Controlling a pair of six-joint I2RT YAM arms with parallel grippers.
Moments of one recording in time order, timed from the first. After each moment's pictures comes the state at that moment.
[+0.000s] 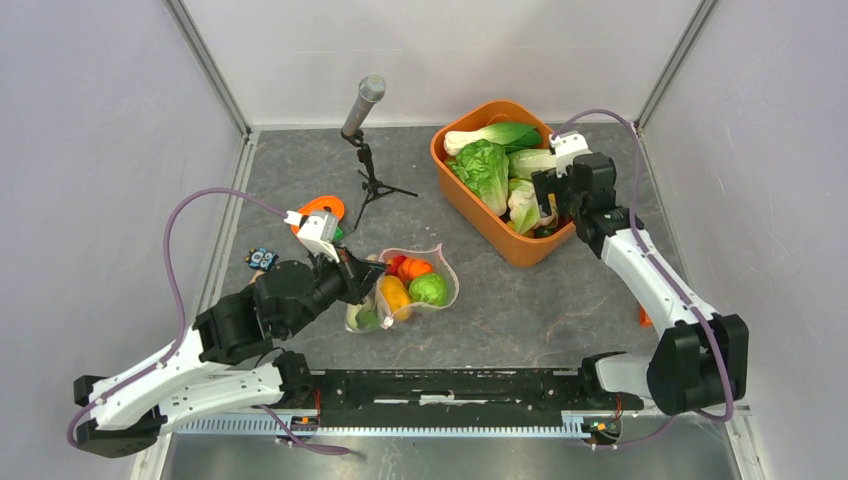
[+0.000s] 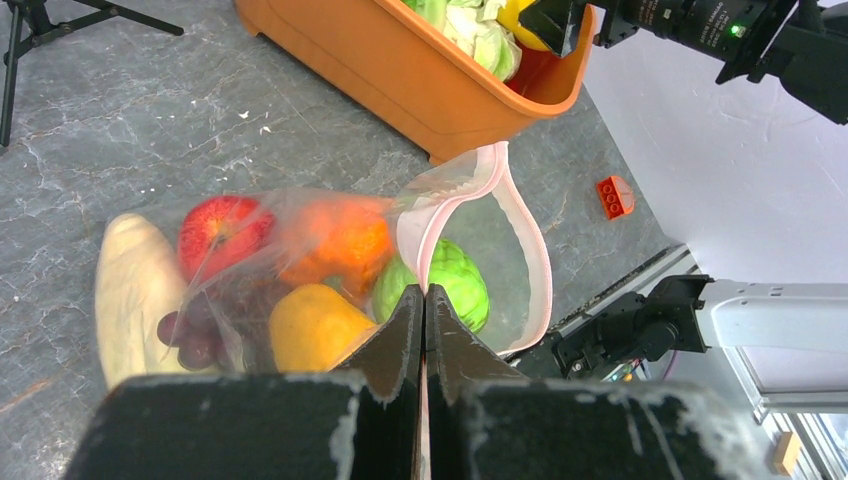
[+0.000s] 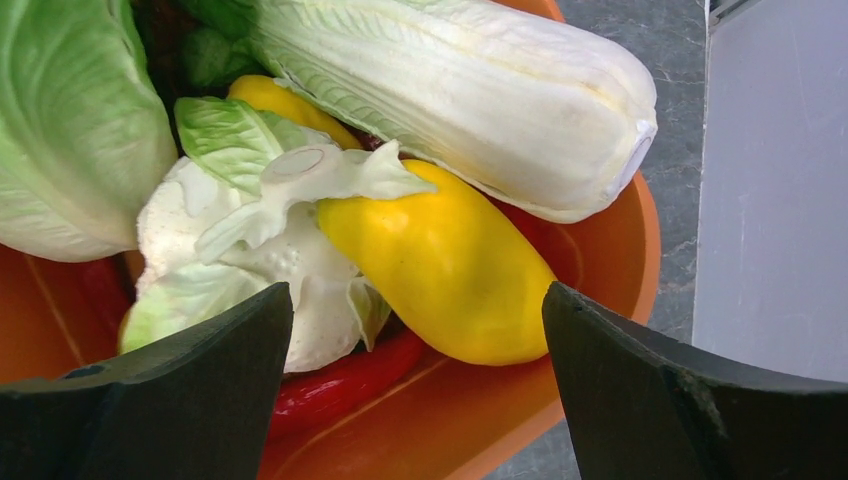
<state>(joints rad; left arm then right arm) -1.11 0.63 0.91 -0.58 -0.44 -0.66 0.21 1.27 0.96 -0.21 0.18 -0.19</state>
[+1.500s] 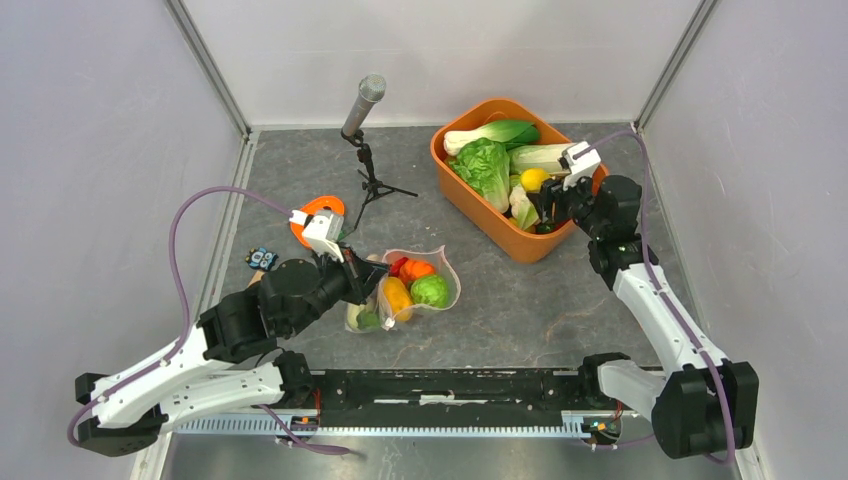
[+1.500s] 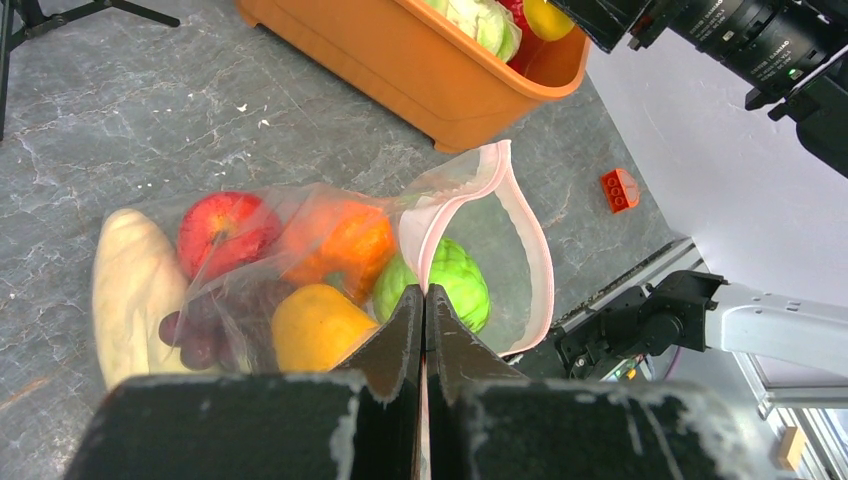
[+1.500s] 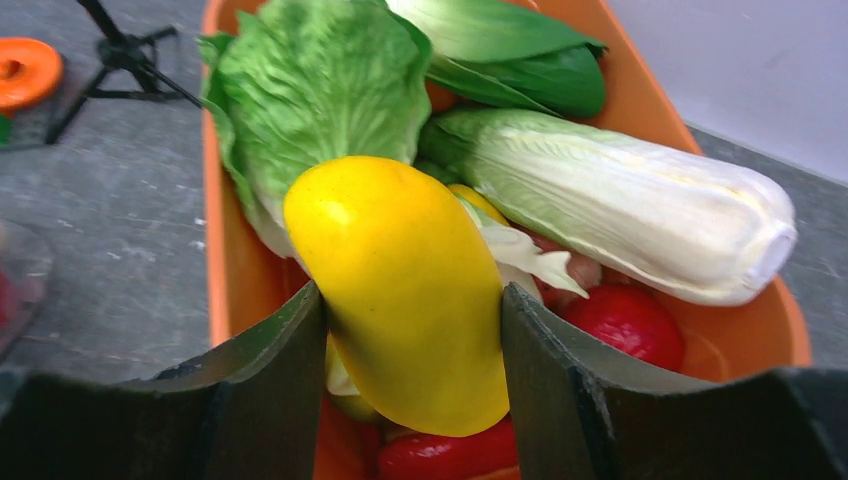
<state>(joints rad) -1.11 0.65 0.91 -0.57 -0.43 -0.66 0.13 1.08 0.76 0.08 -0.29 -0.16</state>
